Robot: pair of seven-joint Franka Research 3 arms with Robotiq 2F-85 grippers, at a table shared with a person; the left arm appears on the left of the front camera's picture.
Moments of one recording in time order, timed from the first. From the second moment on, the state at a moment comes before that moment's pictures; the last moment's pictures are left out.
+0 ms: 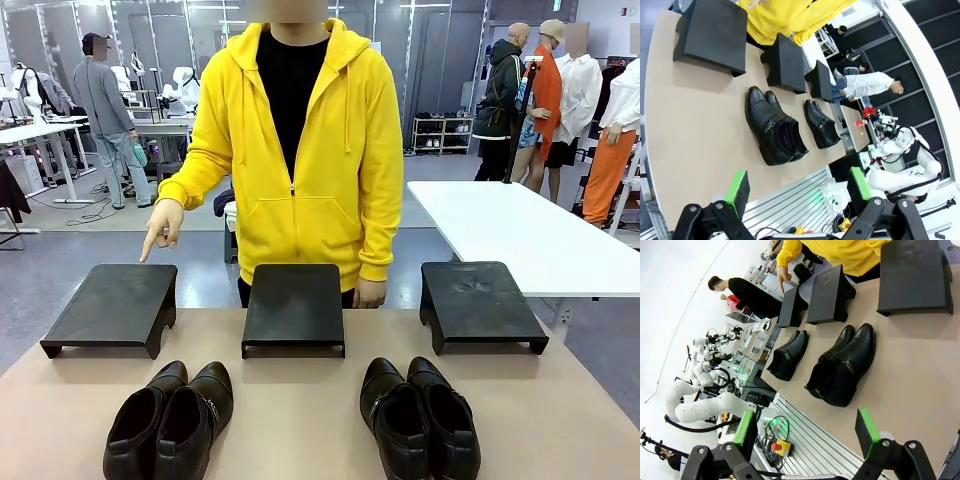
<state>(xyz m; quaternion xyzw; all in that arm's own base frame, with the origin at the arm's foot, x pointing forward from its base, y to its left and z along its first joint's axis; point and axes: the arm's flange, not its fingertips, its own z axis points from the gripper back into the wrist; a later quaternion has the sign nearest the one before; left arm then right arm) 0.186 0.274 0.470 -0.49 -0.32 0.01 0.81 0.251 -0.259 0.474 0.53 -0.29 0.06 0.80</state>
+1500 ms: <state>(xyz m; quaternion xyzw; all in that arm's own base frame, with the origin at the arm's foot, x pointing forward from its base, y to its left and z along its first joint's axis) 0.291 -0.135 0.590 -0.11 -0.05 -0.17 0.98 0.252 -0.259 0.474 0.53 -0.29 0.06 0.80</state>
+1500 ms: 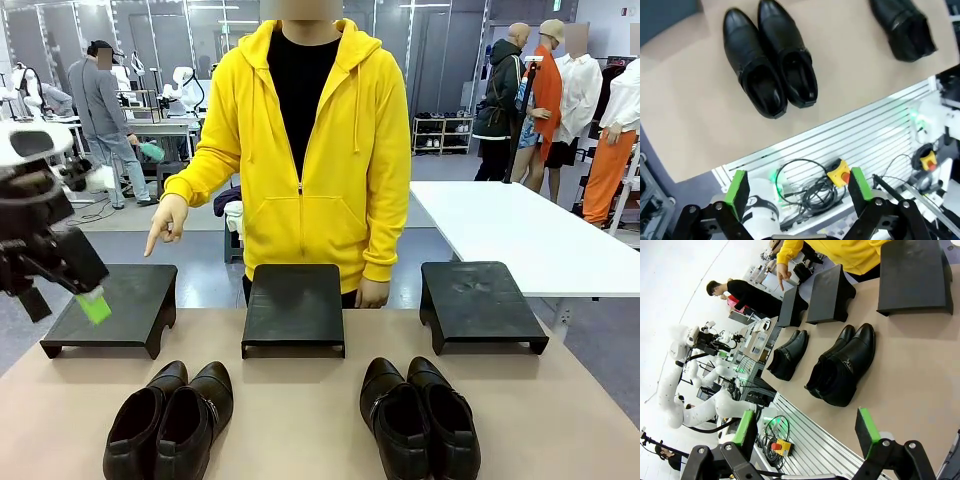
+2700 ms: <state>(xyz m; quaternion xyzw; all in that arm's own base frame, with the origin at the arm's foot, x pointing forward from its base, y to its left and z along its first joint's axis) 0.312 -0.183 0.443 -0.04 -0.07 -0.09 0.99 0.252 -0.259 0.473 0.53 -0.29 0.06 0.80</state>
